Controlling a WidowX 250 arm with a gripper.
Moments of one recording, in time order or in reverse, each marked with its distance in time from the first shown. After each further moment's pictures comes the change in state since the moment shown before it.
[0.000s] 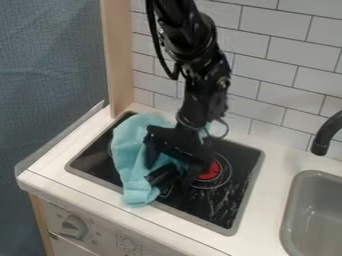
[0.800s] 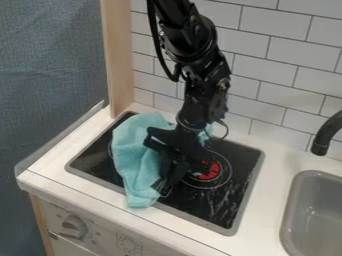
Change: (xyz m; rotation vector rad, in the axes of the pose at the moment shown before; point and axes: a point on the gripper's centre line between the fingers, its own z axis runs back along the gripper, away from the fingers) arm -0.002 0.002 -0.001 -0.009 0.015 0.020
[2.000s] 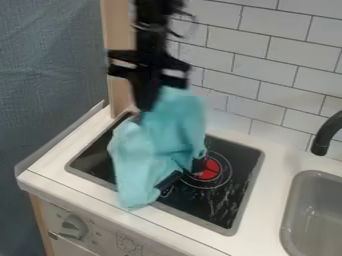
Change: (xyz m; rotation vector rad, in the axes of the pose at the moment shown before) arm -0.005 0.084 0.103 -0.177 -0.068 0.197
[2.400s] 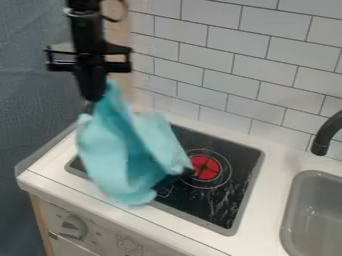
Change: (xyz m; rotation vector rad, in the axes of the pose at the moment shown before) arm -0.003 0.069 -0.003 -0.023 0.038 0.234
